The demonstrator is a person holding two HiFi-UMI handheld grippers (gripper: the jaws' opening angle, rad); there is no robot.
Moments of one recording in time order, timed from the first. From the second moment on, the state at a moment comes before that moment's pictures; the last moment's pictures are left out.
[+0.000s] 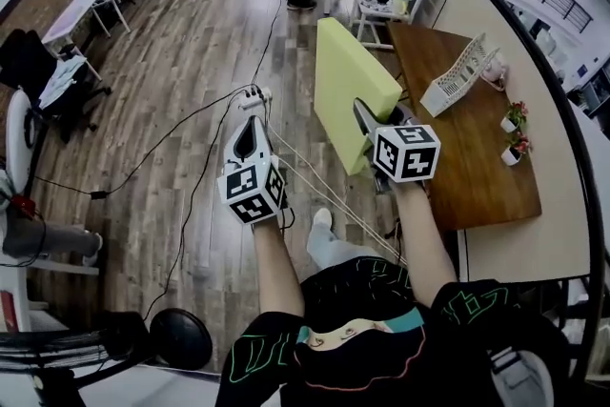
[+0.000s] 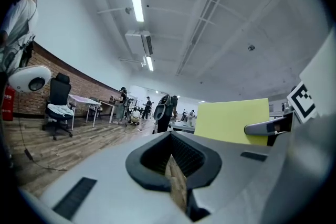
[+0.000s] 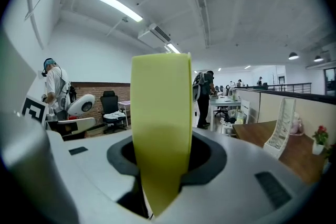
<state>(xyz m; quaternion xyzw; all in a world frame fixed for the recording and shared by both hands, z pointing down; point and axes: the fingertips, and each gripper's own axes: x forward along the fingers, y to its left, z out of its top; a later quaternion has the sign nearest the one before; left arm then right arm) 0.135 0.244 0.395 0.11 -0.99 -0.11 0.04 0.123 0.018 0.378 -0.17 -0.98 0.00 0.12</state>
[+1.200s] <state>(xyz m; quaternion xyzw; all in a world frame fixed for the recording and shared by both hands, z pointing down) -0.169 0.159 0.447 0.13 -0.98 -0.04 0.13 -0.190 -0.062 0.453 -0.13 -0.97 0.10 0.16</state>
